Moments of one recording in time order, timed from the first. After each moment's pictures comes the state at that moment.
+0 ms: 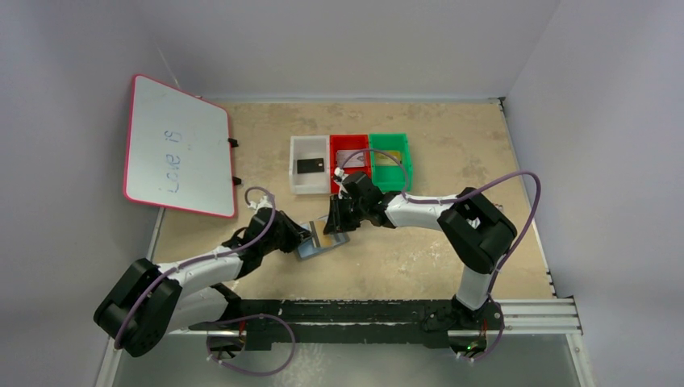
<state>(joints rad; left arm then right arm) -0.58 1.14 0.27 0.23 0.03 -1.20 0.80 1.80 0.98 -0.01 -0.31 0.68</state>
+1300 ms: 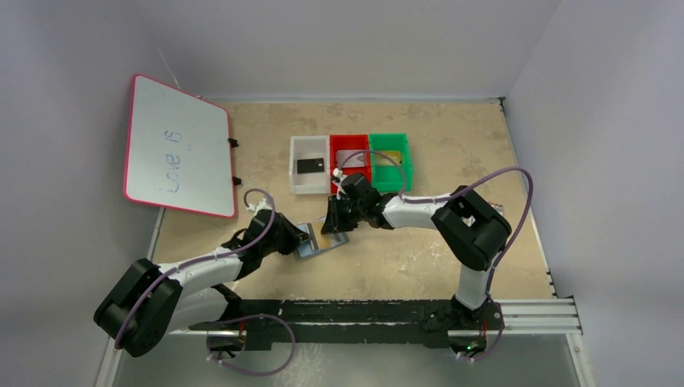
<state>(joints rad) -0.58 1.14 0.25 0.22 0.02 -1.19 0.81 1.84 0.97 0.05 -0.30 0.68</state>
